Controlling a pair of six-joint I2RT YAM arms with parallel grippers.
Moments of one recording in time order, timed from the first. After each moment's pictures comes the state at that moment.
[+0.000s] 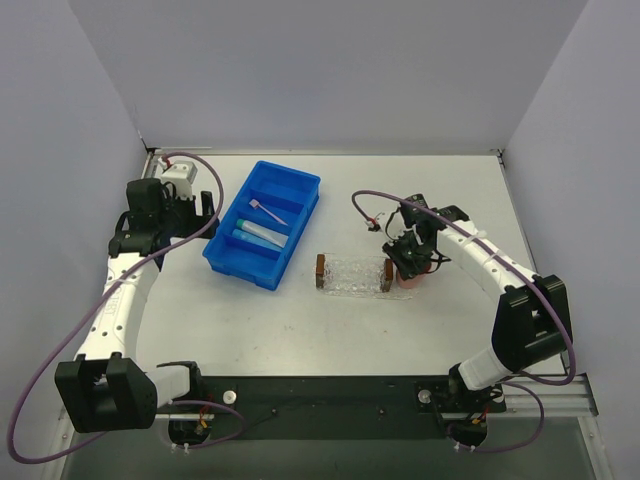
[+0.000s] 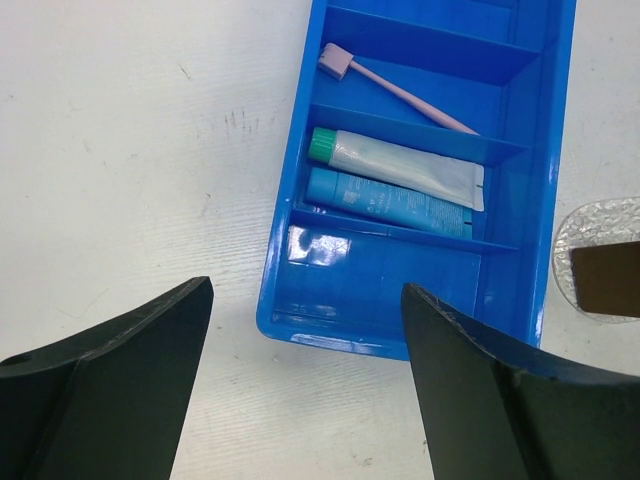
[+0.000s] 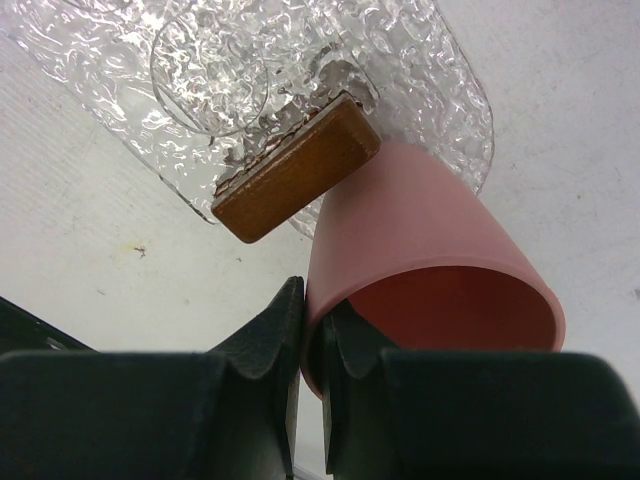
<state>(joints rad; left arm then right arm) 0.04 1.19 1.06 -0.47 0.25 0.04 0.37 1.52 1.11 -0.89 -0.13 -0.44</state>
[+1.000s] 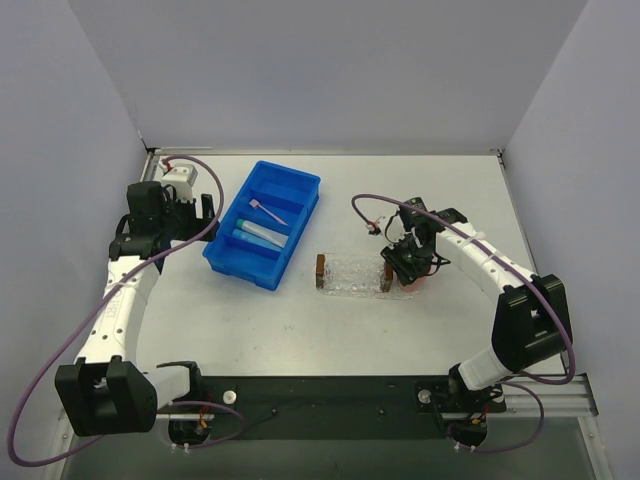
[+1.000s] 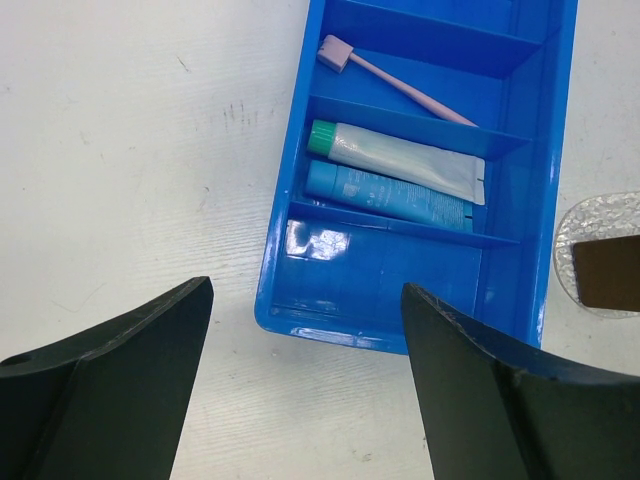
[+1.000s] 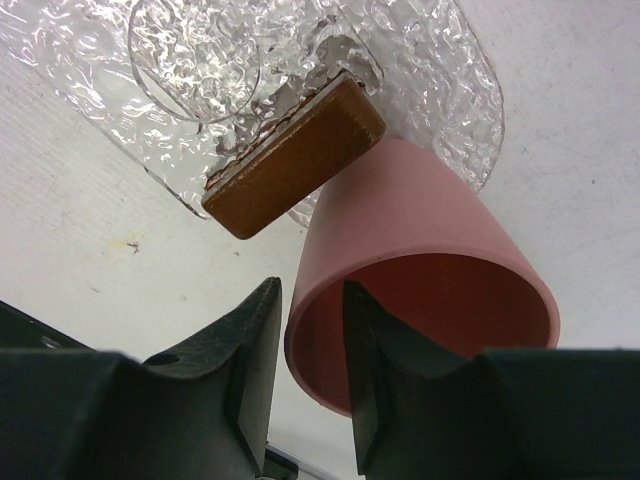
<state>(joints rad) 0.04 1.17 1.04 -0.46 0.25 0.04 0.37 1.52 1.08 -0.89 -0.11 -0.43</state>
